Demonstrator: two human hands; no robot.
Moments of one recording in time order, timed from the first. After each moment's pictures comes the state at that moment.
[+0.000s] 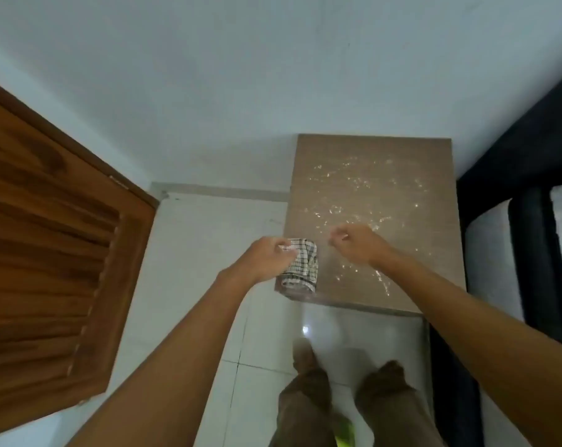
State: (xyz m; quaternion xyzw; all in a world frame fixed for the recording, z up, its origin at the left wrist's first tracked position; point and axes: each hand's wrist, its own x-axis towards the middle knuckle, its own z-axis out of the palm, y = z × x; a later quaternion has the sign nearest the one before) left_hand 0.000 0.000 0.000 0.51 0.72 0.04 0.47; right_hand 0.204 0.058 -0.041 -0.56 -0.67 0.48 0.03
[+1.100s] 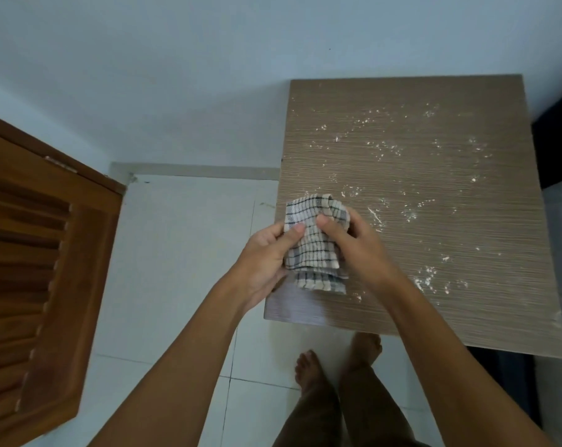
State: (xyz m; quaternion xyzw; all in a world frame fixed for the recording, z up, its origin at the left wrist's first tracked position) left_hand 0.003 0.056 -0.138 0.18 0.56 0.38 0.72; right_hand 0.164 0.077 -0.153 -0.51 -0.40 0.70 0.31
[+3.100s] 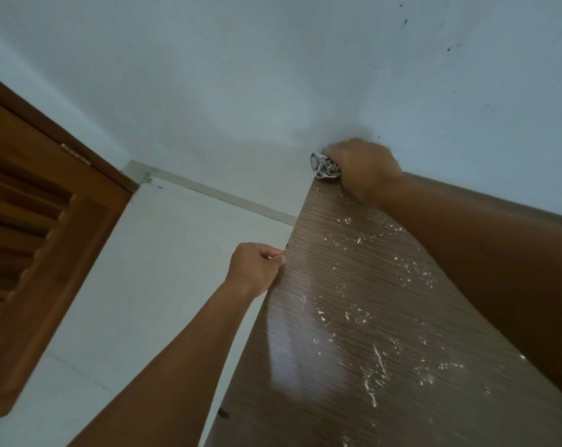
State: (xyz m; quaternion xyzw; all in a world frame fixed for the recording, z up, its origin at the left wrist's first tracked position) left_hand -0.027 0.211 -0.226 0.22 0.82 0.27 0.46; right_hand 0.109 0.417 -0.204 -0.40 -0.91 0.07 -0.01
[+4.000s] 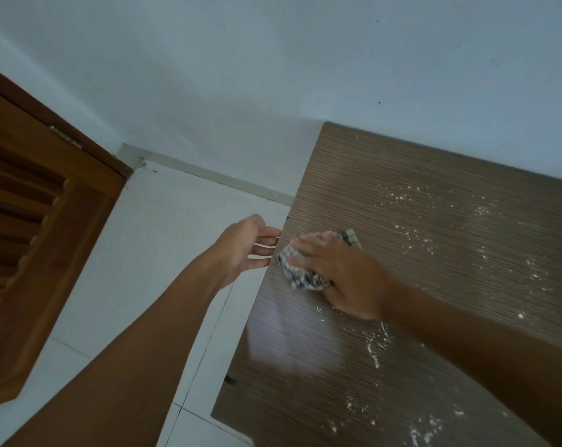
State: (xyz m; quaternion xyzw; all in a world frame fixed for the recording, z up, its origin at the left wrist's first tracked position) left_hand -0.037 0.197 -0.194 0.10 0.74 0.29 0.60; right_hand 0.172 0.234 -0.245 -0.21 -0.93 0.30 0.04
